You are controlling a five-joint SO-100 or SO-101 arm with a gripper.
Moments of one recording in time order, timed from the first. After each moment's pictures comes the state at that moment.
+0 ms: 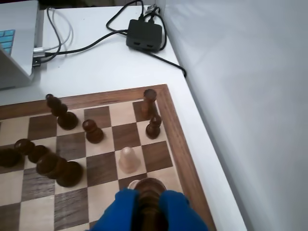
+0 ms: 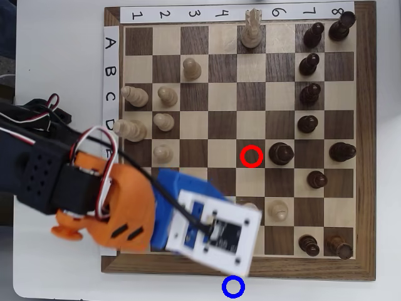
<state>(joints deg) 19.4 104.3 92.6 48.8 86.0</state>
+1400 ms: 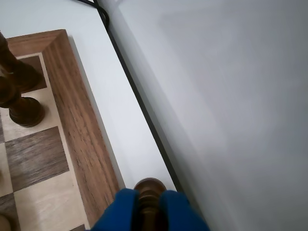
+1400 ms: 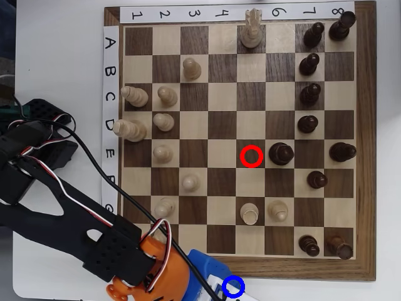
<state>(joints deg) 35.0 75.2 91.4 25.9 78.4</state>
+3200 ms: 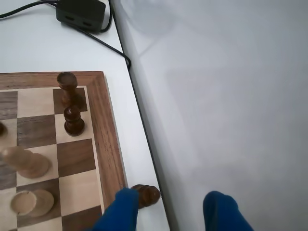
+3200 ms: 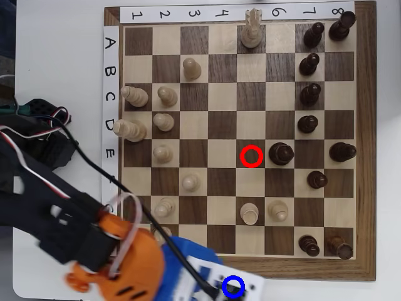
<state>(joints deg) 31.2 96.6 91.3 39.9 68.8</state>
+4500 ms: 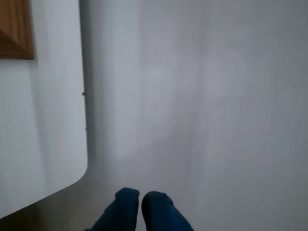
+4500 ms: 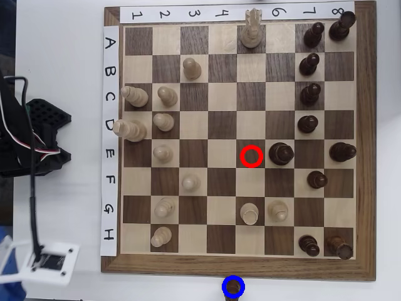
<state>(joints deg) 81.4 158.4 143.8 52.2 4.0</state>
